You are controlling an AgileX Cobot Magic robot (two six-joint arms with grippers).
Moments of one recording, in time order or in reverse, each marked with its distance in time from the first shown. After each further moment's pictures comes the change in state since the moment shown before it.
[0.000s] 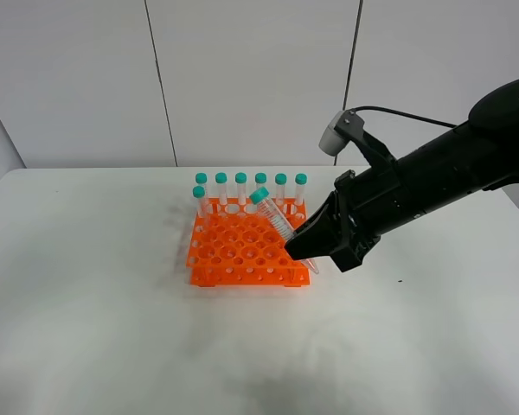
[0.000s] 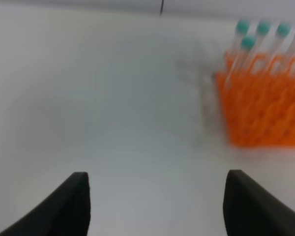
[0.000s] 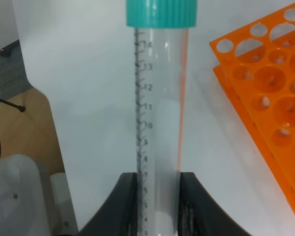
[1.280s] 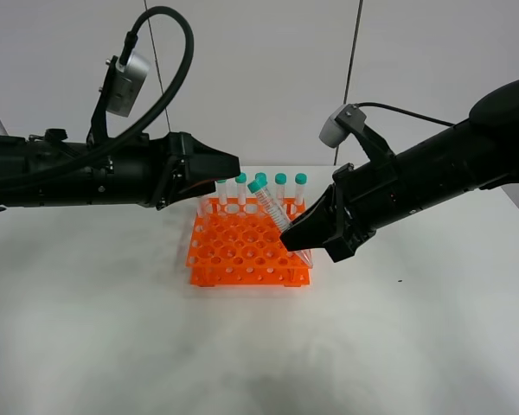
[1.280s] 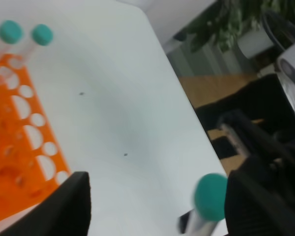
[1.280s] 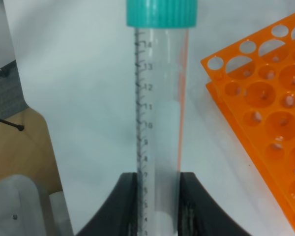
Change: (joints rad) left arm -0.370 1.334 -0.177 -1.676 -0.420 1.293; right arm 0.000 0.000 0.000 0.052 -0.026 -0.002
